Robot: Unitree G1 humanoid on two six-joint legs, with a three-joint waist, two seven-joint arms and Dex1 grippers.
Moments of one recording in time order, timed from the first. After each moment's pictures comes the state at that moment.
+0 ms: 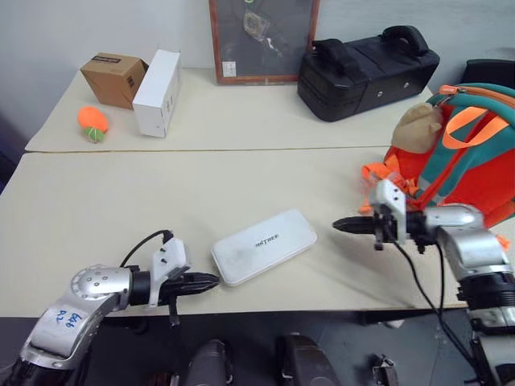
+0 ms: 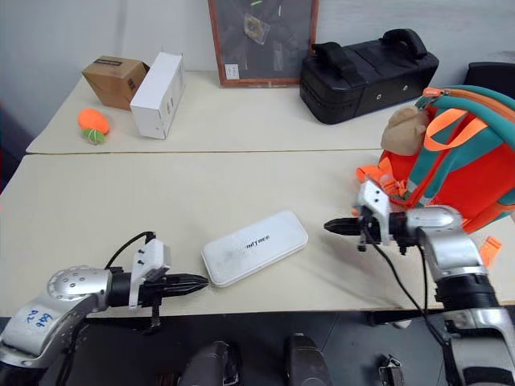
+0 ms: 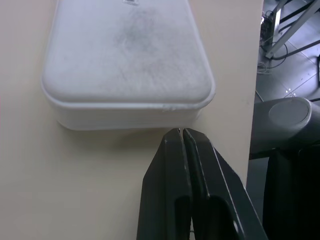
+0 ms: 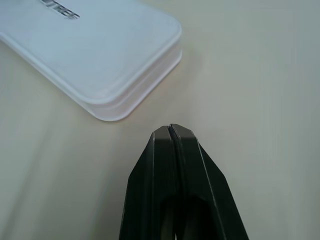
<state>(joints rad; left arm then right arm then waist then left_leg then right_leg) 0.03 0.79 -0.01 -0.41 -0.41 0.55 -0.94 -0.54 -0.71 0.09 0.30 0.24 0.29 1.25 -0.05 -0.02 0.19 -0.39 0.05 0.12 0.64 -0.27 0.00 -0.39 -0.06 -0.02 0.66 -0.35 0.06</state>
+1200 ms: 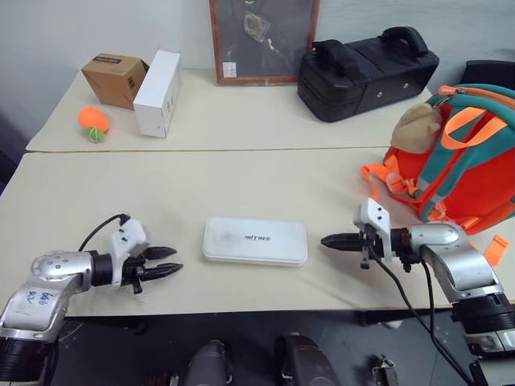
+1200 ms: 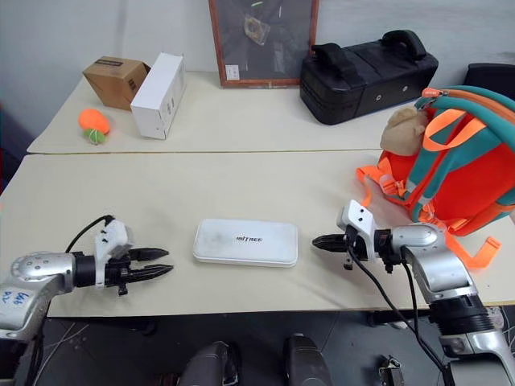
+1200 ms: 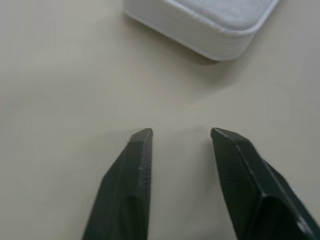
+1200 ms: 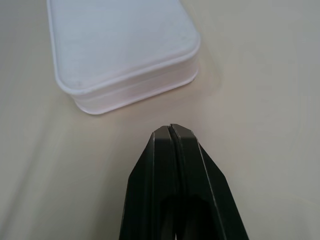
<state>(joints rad) -0.12 0.86 0.16 -0.06 -0.47 0.61 -1.00 -0.38 -0.73 0.08 0.08 0.30 0.36 1.20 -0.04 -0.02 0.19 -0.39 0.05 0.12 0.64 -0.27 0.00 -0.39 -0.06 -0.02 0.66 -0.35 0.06</state>
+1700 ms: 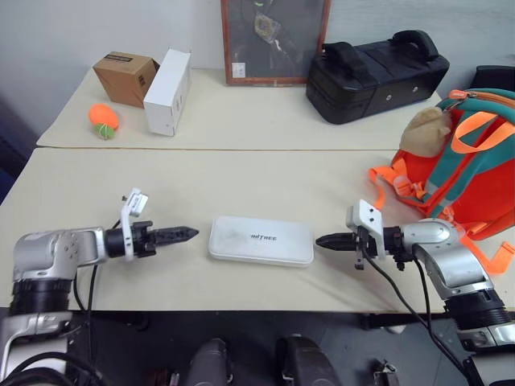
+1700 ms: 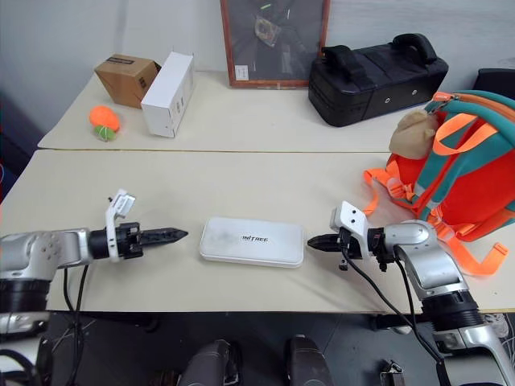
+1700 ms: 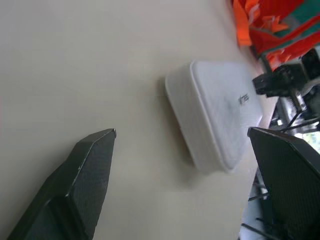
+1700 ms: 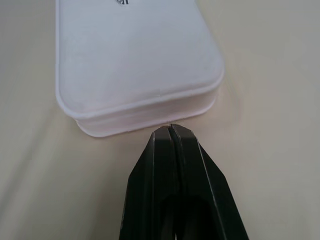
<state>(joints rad) -0.53 0.70 0.18 0.26 -0.70 1.30 -0.92 -0.41 -0.71 0.13 0.09 0.25 0.28 1.21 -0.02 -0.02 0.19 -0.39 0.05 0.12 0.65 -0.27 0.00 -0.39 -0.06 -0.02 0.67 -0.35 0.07</state>
